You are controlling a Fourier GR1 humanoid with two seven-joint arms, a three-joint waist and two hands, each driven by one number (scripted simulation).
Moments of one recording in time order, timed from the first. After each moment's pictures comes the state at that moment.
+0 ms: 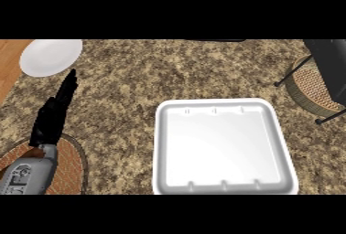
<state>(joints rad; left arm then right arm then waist) -0.21 0.28 0.00 -1.46 -0.14 0.10 0.10 -1.38 -0.43 -0.14 -0.30 1.42 -0.39 1.05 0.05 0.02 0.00</state>
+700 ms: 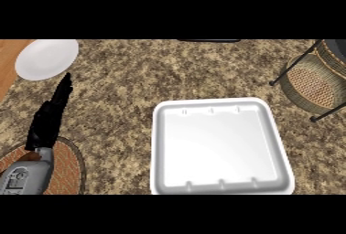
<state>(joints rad) -0.18 0.29 0.03 -1.45 -0.15 0.10 0.07 -1.34 -0.56 -0.14 -0.20 1.45 -0.28 0.98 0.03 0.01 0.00</state>
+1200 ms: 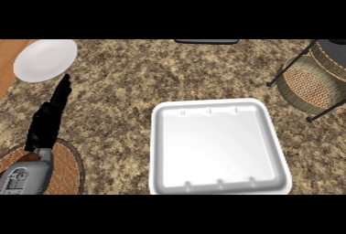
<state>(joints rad) -0.18 0.28 0.05 -1.43 -0.15 0.09 0.05 -1.25 -0.59 -0.28 -0.26 1.27 -0.31 0.85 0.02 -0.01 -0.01</state>
